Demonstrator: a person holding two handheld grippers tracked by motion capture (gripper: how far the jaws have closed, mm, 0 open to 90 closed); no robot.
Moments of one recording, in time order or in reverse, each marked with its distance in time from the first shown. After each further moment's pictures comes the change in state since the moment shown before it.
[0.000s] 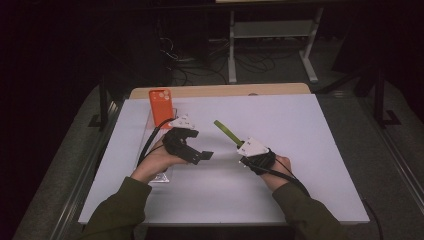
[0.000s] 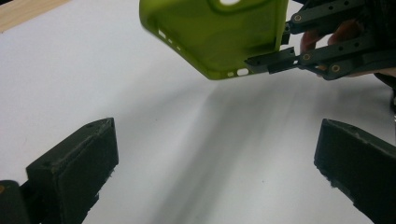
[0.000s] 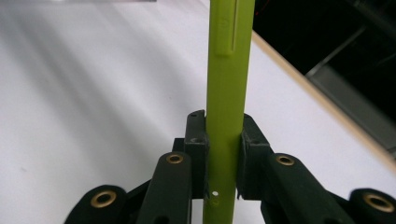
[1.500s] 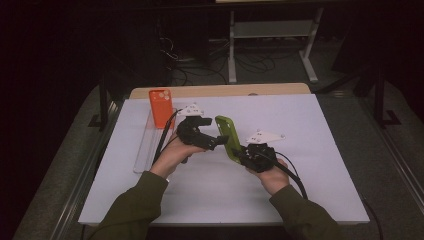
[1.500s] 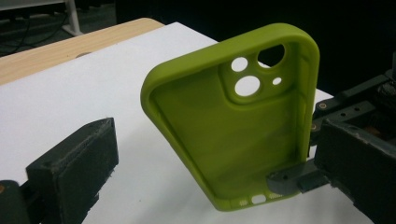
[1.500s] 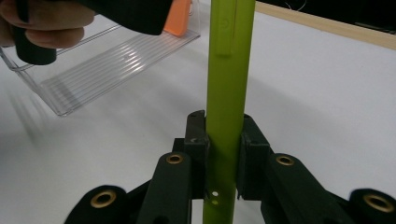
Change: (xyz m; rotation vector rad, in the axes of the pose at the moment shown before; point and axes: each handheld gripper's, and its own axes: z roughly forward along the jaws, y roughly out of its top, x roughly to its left) left arm -0.001 0.031 0.026 -0.207 -0.020 -0.088; right arm -0.010 0.008 -0.012 -0.028 0.281 0.390
